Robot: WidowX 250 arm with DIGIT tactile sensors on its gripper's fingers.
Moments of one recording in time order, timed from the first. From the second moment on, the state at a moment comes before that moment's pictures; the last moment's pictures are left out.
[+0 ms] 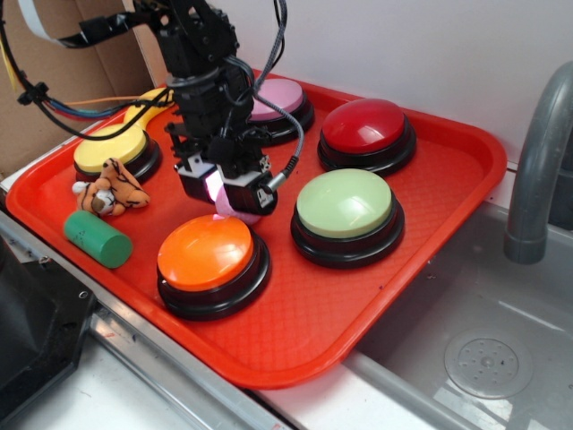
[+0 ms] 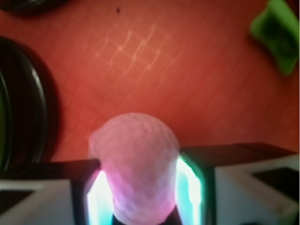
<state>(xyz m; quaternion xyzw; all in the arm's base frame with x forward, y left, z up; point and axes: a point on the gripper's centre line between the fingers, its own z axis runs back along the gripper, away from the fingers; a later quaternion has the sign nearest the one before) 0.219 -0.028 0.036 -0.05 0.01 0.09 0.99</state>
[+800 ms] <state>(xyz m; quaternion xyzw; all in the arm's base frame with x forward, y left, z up) 0.244 0.021 0.164 0.08 -0.01 0.02 1.00</state>
